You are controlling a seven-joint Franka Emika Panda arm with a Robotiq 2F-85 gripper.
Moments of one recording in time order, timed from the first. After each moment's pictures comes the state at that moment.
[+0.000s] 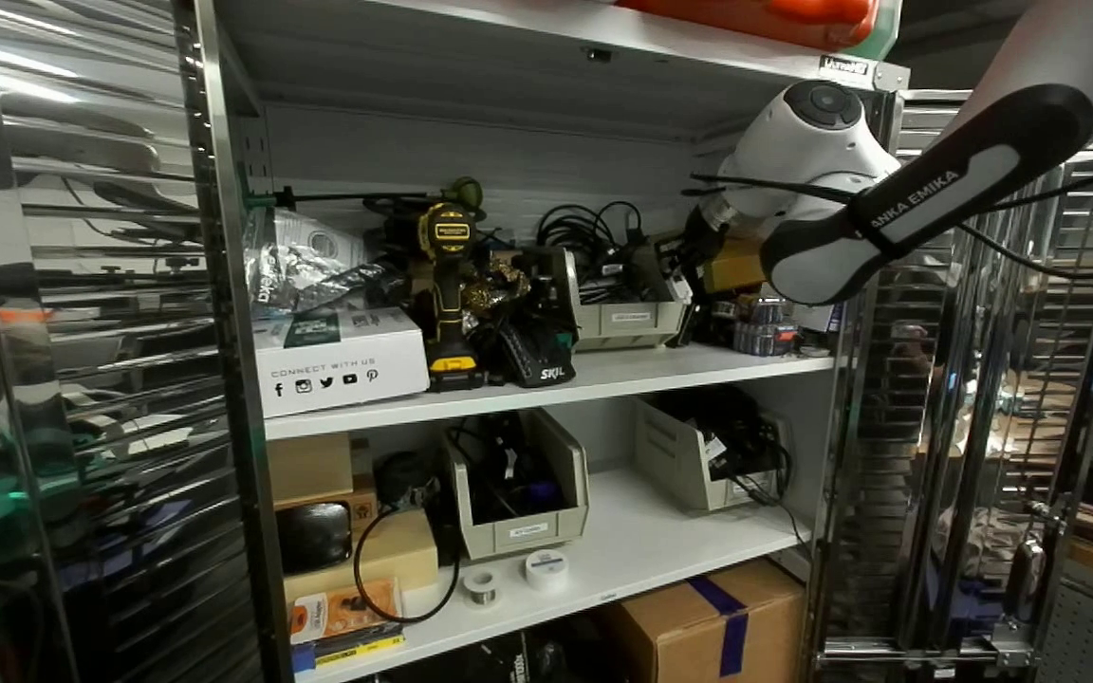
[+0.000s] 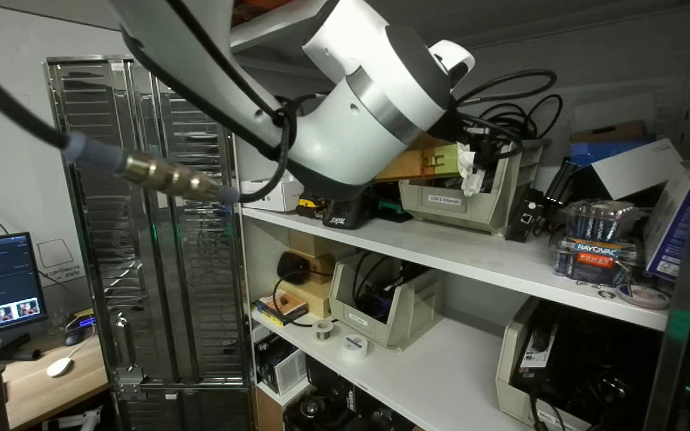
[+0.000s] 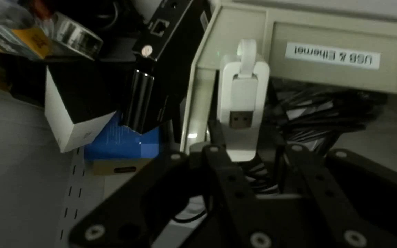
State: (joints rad) arm -0.03 0.16 -0.17 -1.83 -0.83 3.03 0.70
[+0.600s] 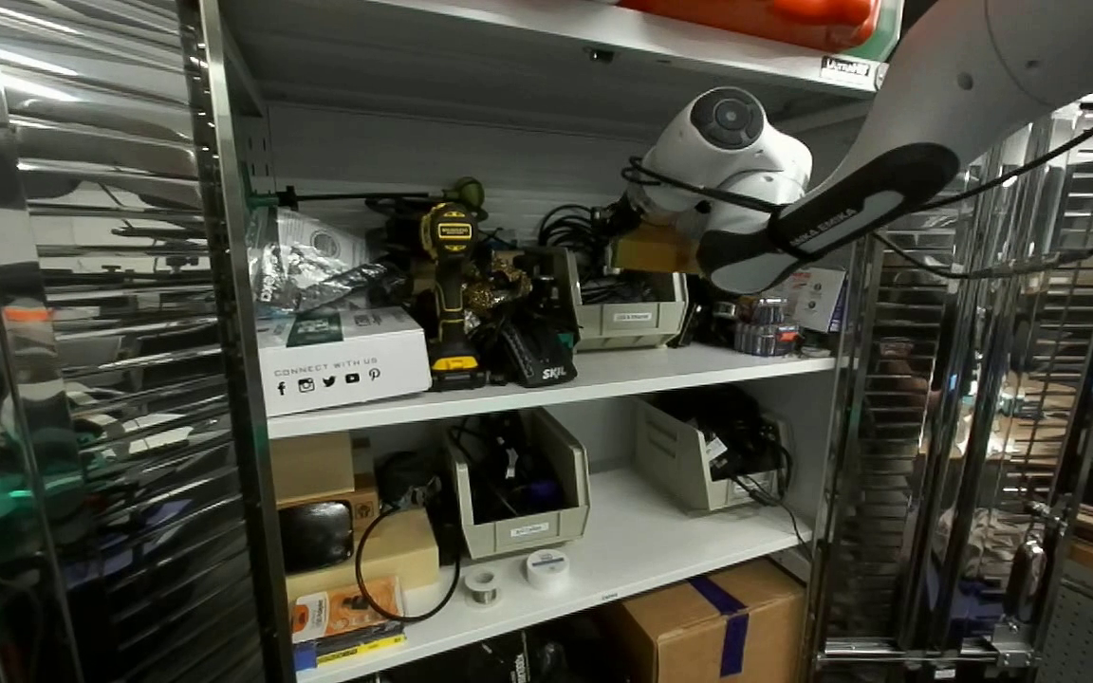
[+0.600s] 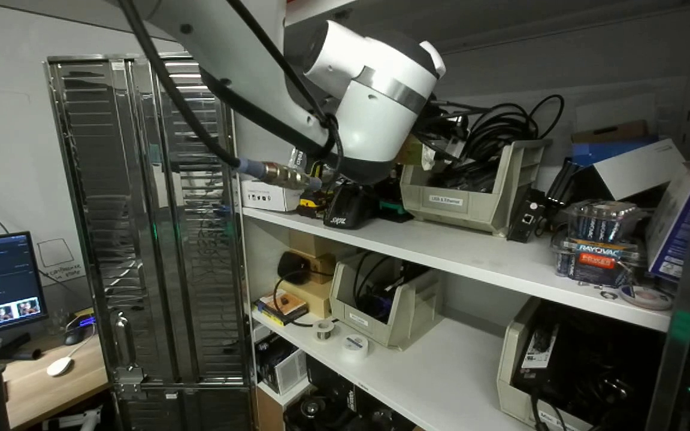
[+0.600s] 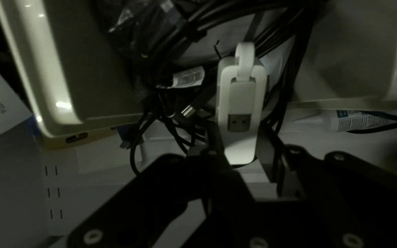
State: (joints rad) arm 0.16 0.39 -0.31 -1.46 -1.08 3.02 1.29
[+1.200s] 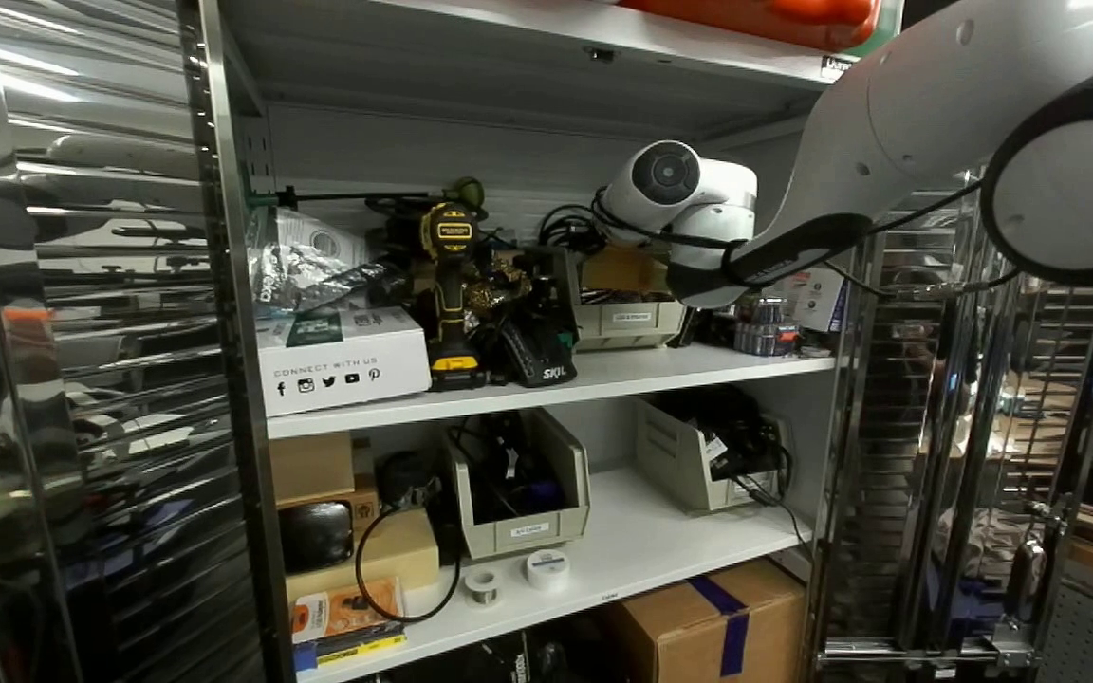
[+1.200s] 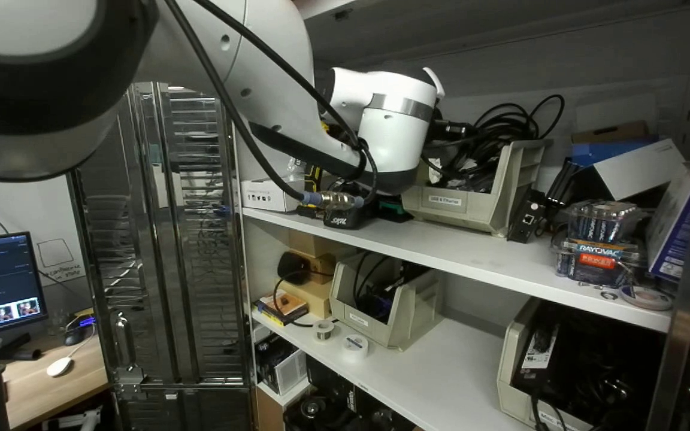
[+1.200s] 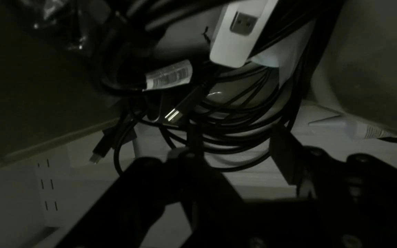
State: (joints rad) arm 0.23 0.63 -0.46 -1.18 -1.19 2.97 1.52
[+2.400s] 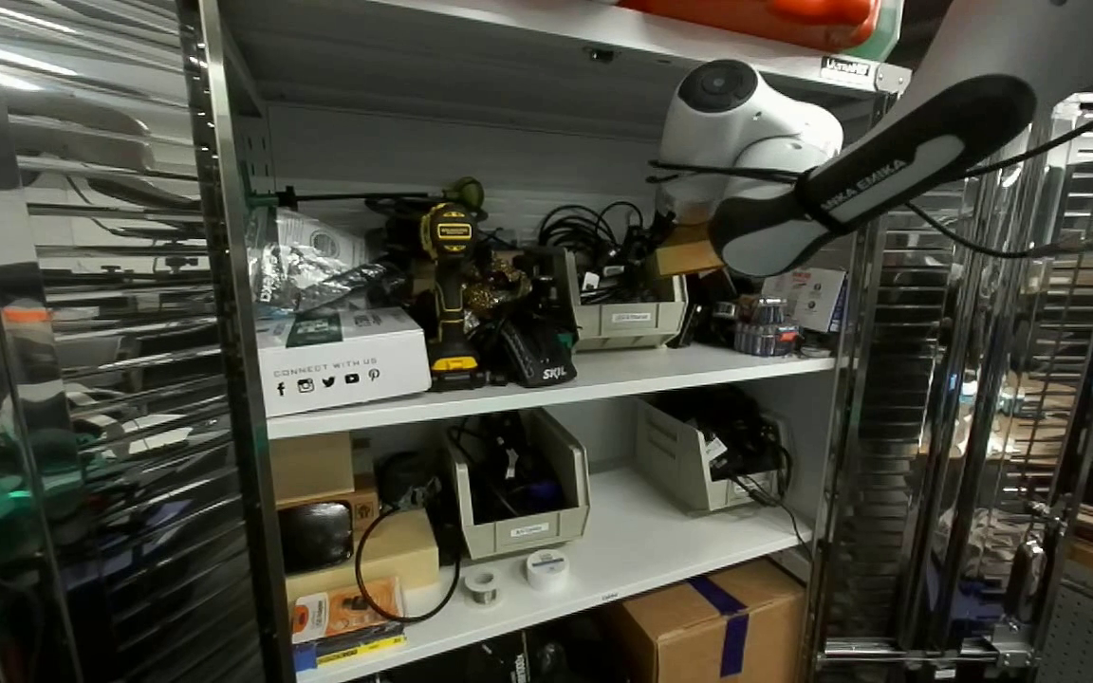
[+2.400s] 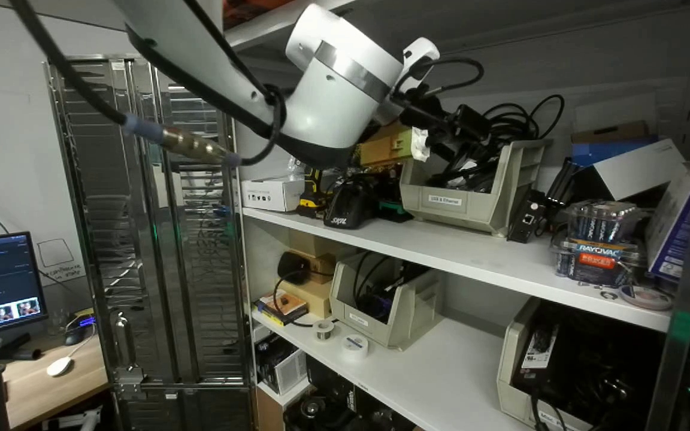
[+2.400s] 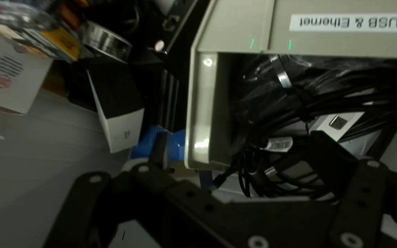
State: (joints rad) arm 0.29 0.21 -0.39 -1.68 -0.96 2.64 1.00
